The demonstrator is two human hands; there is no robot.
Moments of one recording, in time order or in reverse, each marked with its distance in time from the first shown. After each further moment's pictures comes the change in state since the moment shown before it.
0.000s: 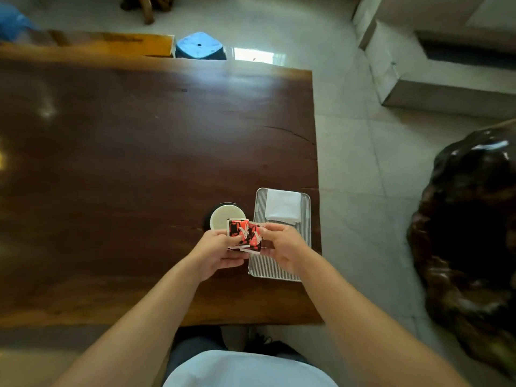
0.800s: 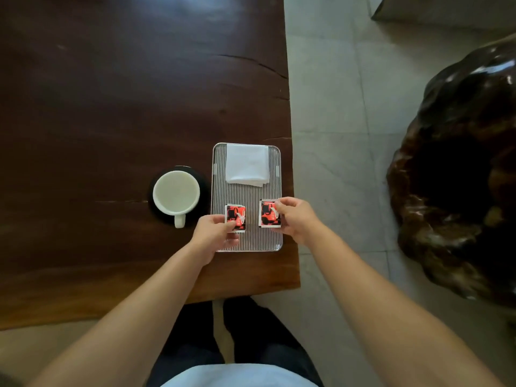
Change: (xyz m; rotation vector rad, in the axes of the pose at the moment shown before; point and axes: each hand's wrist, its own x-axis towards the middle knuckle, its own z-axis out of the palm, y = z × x) left_hand 0.096 -0.058 0.085 0.113 0.118 -0.103; right_hand 0.063 0.040 -0.135 -0.038 0.327 0.190
